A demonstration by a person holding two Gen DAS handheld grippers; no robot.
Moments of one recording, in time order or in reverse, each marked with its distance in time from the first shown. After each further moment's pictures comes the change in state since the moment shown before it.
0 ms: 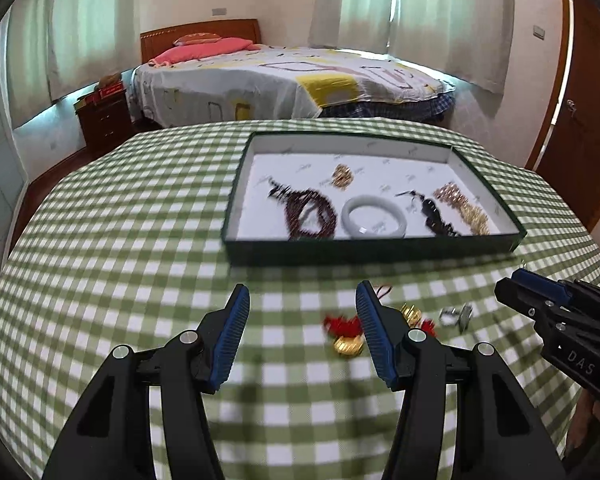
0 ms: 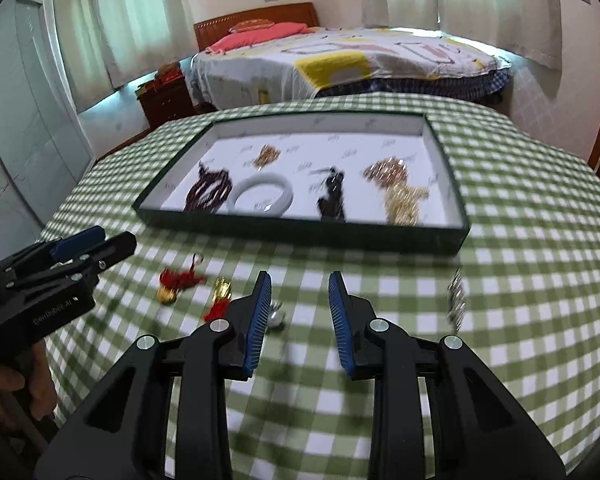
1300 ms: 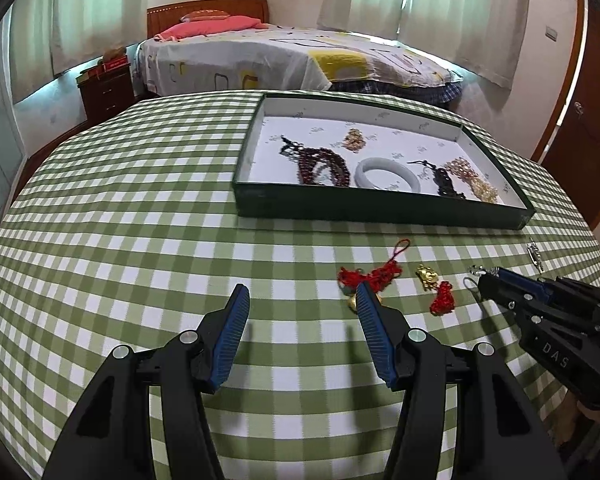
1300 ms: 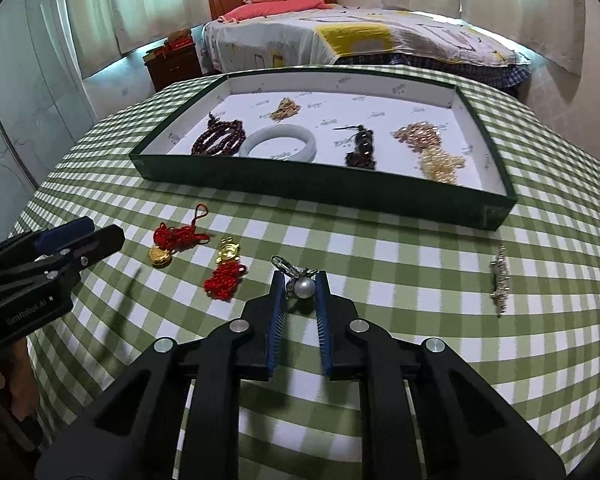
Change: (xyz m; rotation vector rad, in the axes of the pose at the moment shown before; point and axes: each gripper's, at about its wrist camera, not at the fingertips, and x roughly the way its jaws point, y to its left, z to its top) left arm 0.005 0.010 -0.028 -0.039 0.065 -0.024; right arm 0.025 0.009 -0.011 -0.061 0.074 -0.018
